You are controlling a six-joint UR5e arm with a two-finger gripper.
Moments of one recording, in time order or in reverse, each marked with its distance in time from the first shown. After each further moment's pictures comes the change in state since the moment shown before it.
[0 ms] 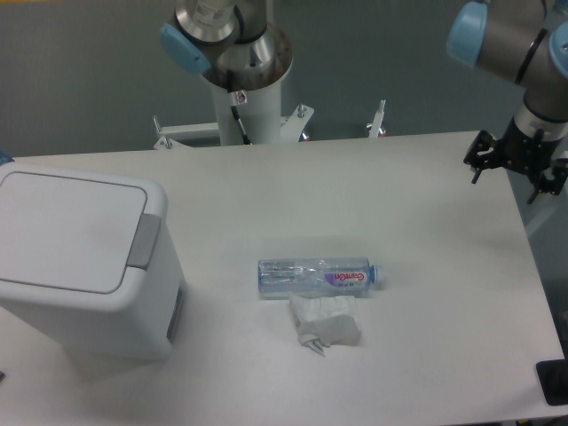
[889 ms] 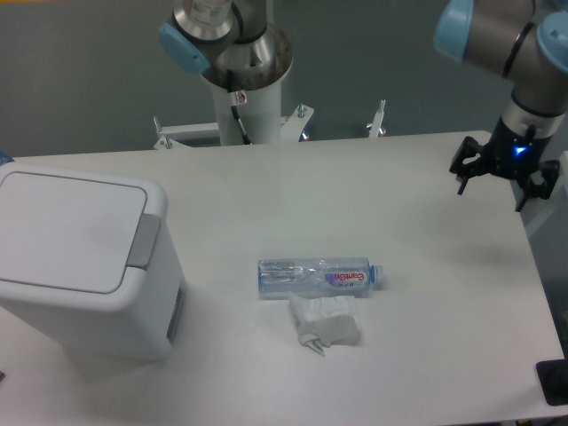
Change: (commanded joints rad) arm 0.014 0.071 -0.043 0.061 -0.369 -0.429
